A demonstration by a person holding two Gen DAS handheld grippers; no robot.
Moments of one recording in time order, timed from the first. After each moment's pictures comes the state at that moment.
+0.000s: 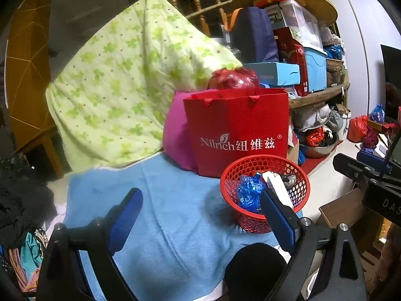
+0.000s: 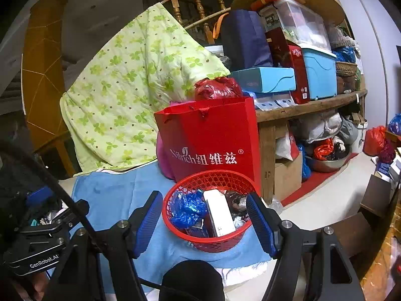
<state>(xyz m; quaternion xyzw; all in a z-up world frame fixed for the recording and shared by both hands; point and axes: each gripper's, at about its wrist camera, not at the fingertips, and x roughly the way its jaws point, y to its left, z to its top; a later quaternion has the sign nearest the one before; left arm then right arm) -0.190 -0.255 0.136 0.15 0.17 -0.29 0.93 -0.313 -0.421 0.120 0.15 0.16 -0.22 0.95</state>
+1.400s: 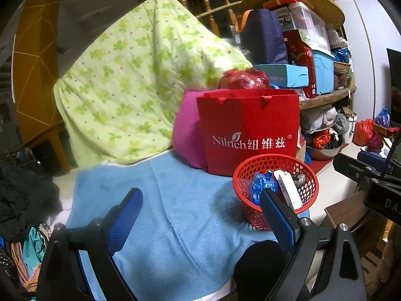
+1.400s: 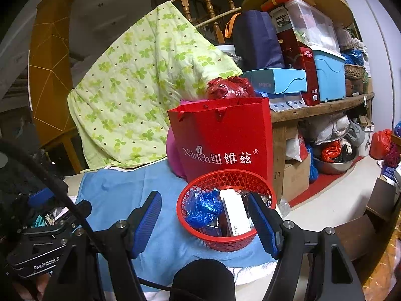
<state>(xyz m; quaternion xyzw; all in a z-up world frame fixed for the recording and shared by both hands) -0.182 -0.231 0.133 0.15 0.17 -0.27 0.94 -0.299 -0.403 0.120 0.14 0.16 -0.20 0.96</state>
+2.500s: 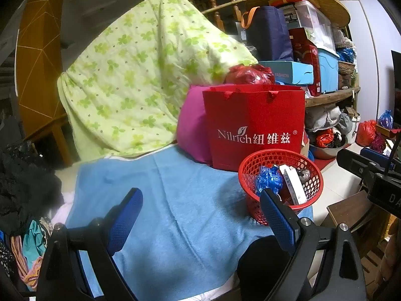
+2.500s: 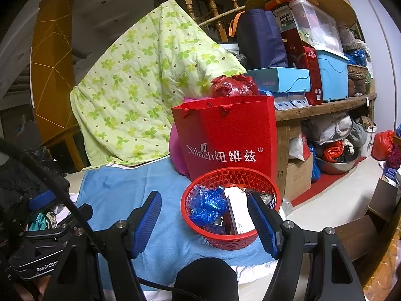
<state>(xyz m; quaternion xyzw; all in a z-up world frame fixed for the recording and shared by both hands) -0.180 -0.225 0.127 0.14 0.19 -0.26 0.94 -0.292 -0.391 0.115 0.14 0.16 -0.20 0.96</state>
